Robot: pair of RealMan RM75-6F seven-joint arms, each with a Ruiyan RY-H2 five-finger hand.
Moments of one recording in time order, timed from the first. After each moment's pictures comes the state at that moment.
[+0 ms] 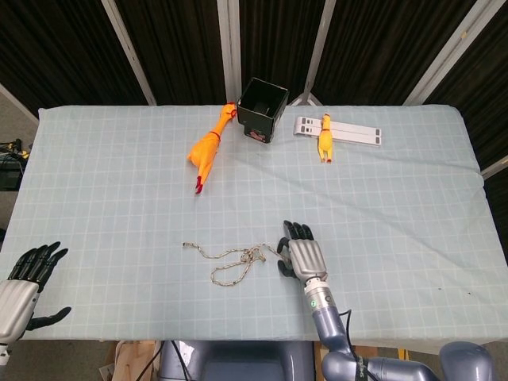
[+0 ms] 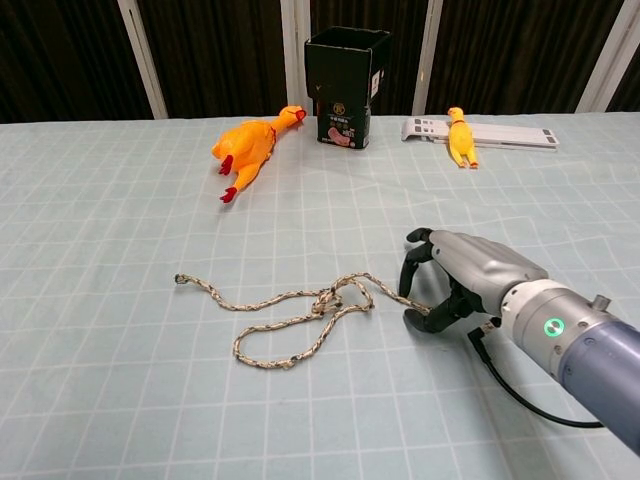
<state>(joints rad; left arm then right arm) -0.03 -1.06 0.09 -1.69 1.69 1.53 -0.02 0.55 -1.89 0.22 -1.51 -0.93 1.16 -0.55</state>
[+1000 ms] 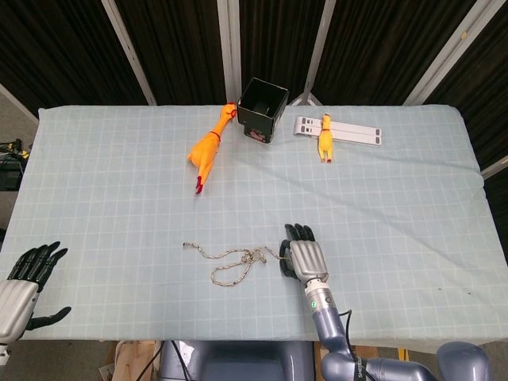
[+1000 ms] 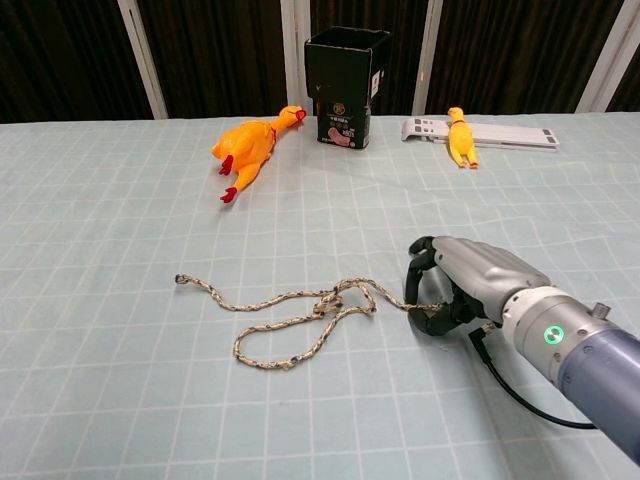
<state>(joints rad) -0.03 -1.06 0.09 -1.69 1.69 1.53 -0.03 0.55 -1.90 0.20 -1.48 -0.93 1.17 -0.54</state>
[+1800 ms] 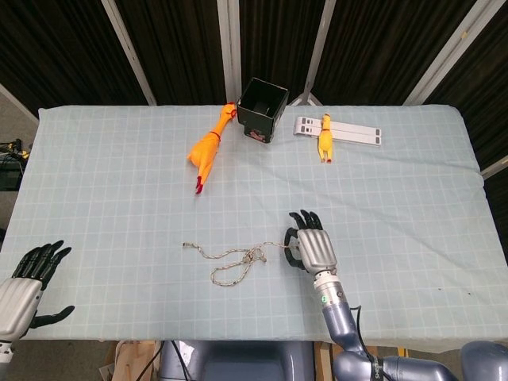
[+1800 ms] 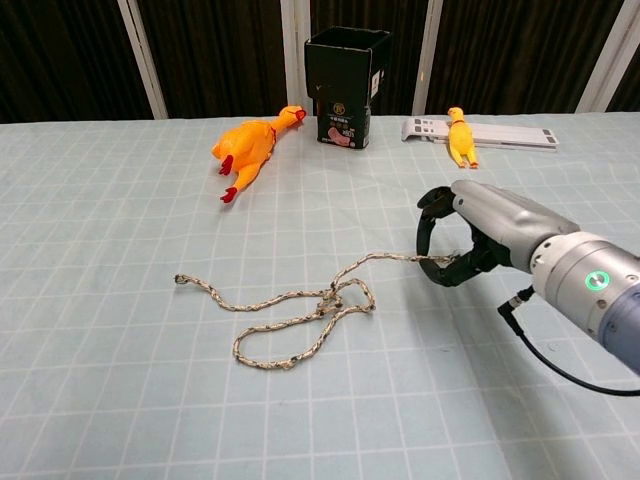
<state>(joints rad) -0.04 -1.05 0.08 -1.74 1.68 1.50 0.00 0.54 -1.76 0.25 -1.64 -0.99 1.21 -0.51</state>
